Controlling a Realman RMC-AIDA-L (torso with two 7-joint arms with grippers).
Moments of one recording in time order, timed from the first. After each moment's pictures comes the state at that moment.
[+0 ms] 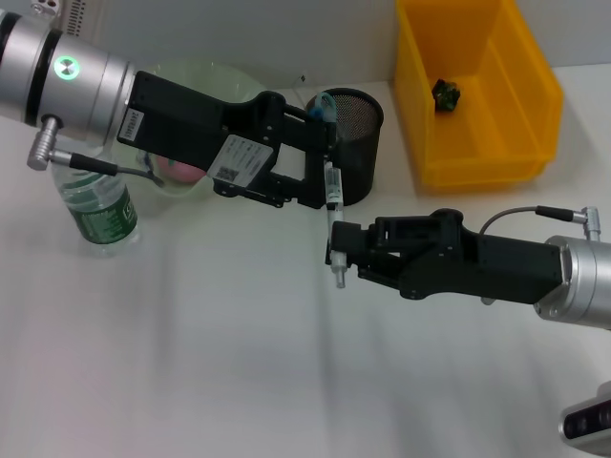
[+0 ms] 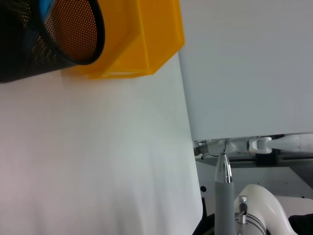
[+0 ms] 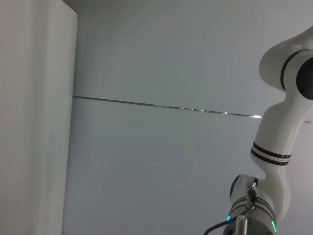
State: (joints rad) left arm -1.03 -1.99 0.75 0.60 2.18 1.75 -2.85; right arm 0.60 2.01 -0.82 -0.12 -1.63 -1.79 -0.99
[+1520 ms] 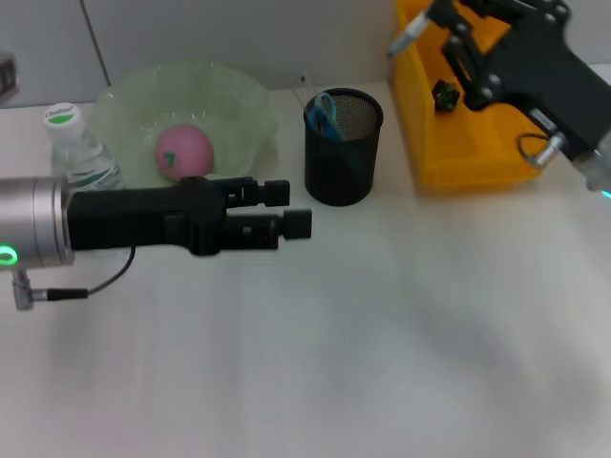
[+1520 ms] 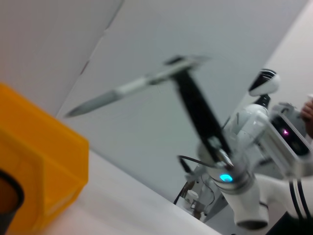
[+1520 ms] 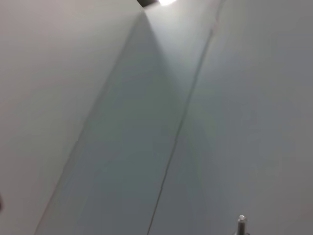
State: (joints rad) left arm -0.69 -2.07 0.75 0.60 1.90 1.74 -1.71; right arm 0.62 2.08 -0.35 -0.22 -1.51 -1.66 0.40
